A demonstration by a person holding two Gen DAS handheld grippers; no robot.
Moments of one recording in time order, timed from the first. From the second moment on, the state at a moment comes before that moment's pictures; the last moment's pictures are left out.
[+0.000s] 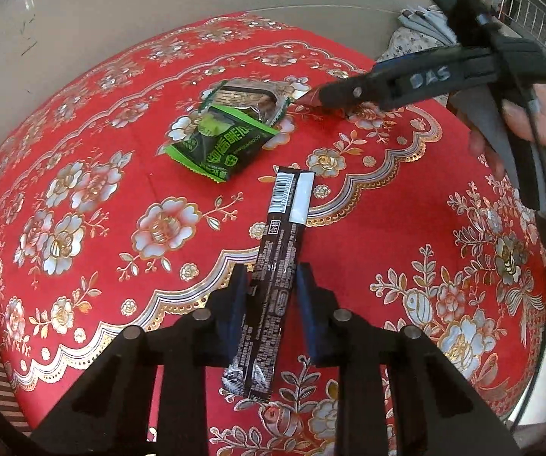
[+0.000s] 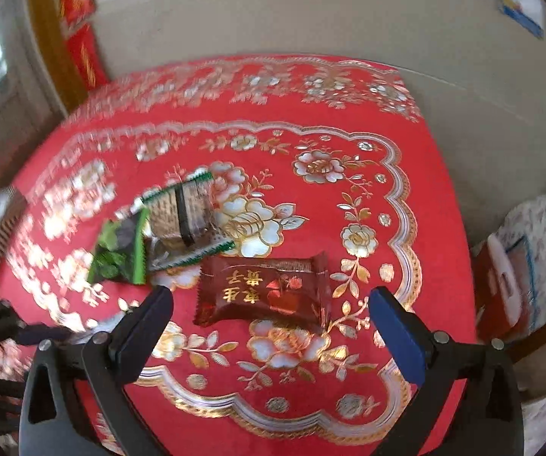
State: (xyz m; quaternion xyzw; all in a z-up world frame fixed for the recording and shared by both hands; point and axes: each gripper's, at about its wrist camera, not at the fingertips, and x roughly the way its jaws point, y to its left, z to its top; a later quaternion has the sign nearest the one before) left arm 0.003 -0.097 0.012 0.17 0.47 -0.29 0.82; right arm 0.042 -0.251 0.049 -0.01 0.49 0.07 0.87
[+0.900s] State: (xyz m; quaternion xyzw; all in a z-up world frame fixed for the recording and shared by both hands) left arm -0.009 -0.075 0.018 0.10 0.46 -0.23 0.85; right arm -0.014 -0.233 0.058 0.03 0.44 0.09 0.90
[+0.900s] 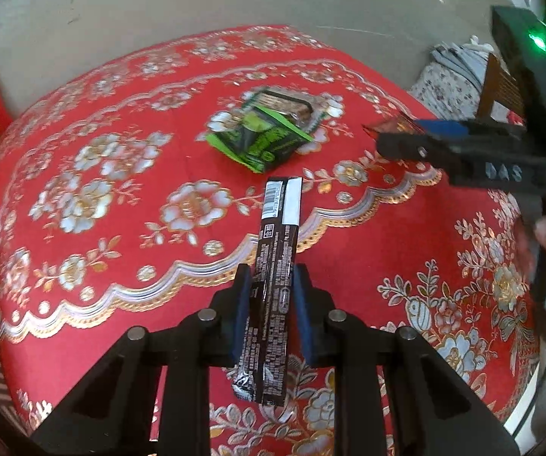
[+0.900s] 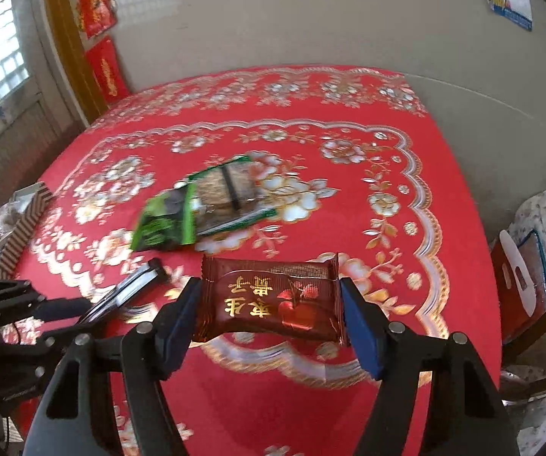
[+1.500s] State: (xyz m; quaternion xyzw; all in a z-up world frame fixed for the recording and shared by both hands) left arm -0.027 -0.043 0.029 0.07 0.44 -0.20 0.87; right arm -0.045 -0.197 0.065 0.05 0.42 0.12 0.90
